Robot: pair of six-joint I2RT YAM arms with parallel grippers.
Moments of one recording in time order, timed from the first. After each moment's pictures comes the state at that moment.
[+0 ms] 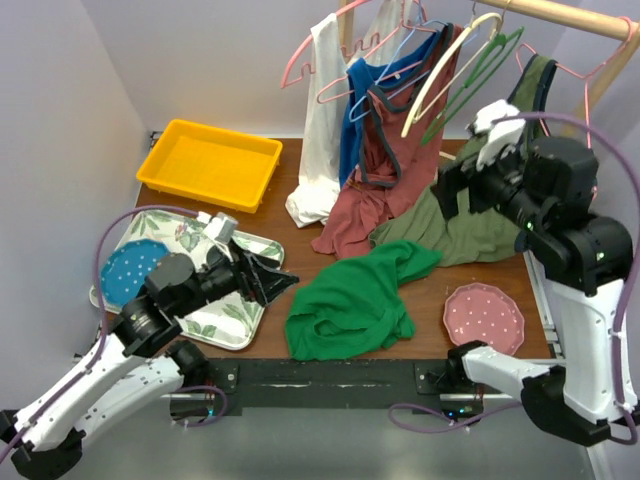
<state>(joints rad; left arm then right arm) -0.76 0.55 0.71 -0.29 0.21 -0.63 0.33 1.11 1.85 -1.11 -0.04 -0.20</state>
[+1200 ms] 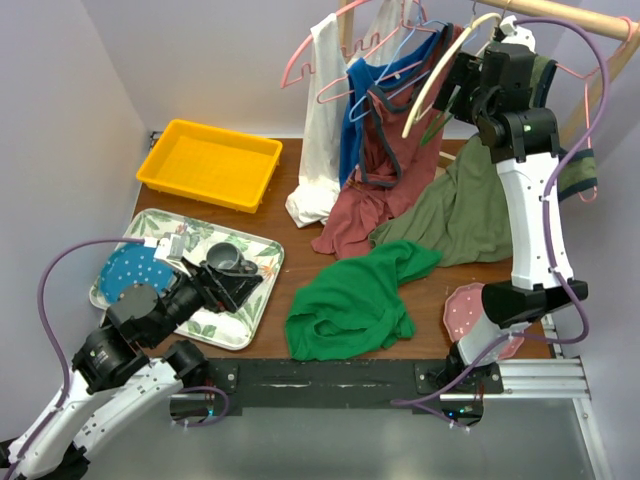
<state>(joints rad) -0.76 0.27 0.73 -0.59 -0.08 -0.75 0.18 1.68 2.27 -0.96 0.31 0.36</state>
